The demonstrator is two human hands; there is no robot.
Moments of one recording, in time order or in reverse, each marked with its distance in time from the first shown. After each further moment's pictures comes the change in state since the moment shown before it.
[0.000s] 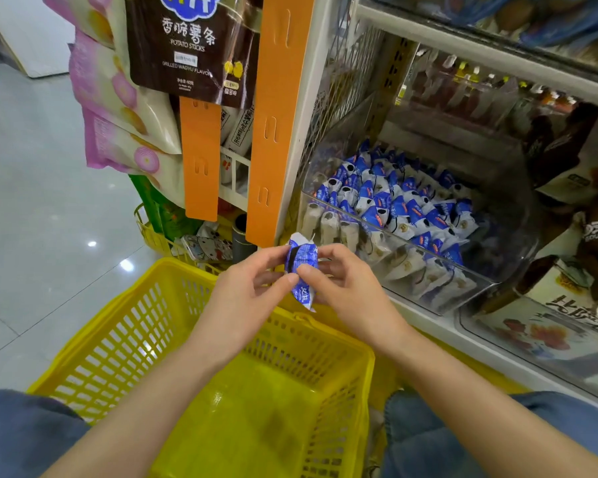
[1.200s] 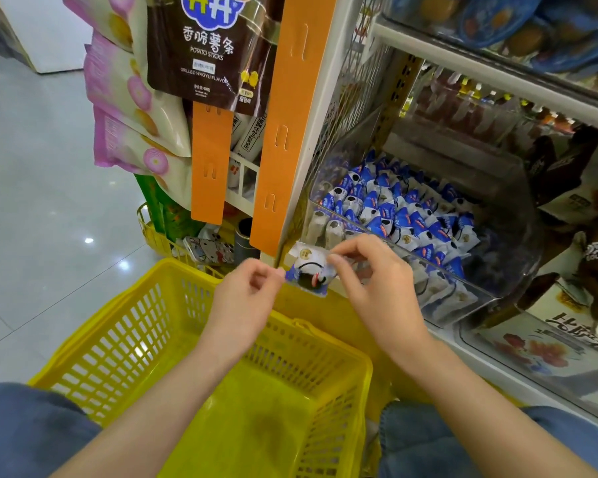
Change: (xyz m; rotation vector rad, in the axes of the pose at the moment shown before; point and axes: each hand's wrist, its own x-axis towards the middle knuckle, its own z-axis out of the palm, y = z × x) left_hand 0.002 0.001 0.003 0.105 0.206 -0.237; right_hand 0.001 -0.005 -0.018 -0.530 0.290 -0.463
